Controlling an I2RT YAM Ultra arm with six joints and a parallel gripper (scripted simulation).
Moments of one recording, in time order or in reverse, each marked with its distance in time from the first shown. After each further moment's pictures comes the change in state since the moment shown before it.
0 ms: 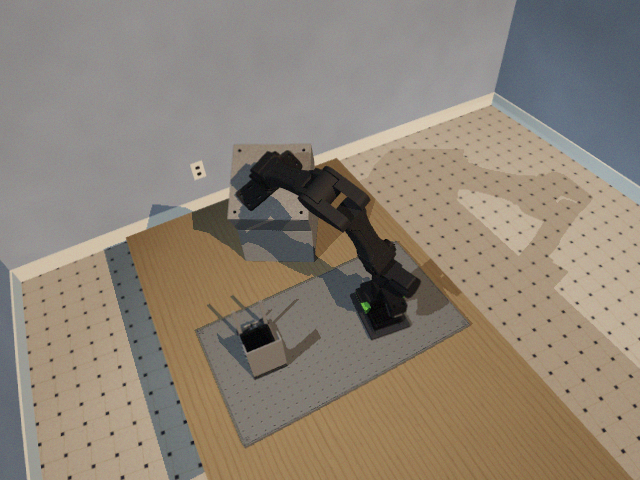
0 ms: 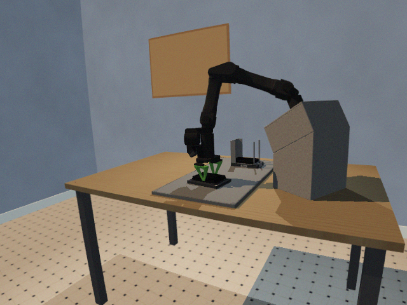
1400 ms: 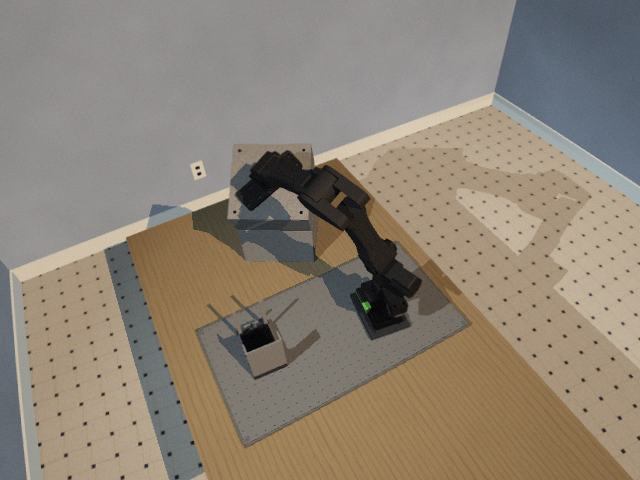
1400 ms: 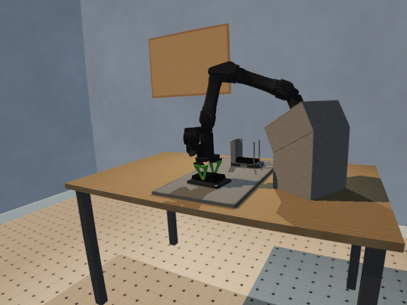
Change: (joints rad) arm 0.003 -0.008 0.009 -0.023 0.001 0.006
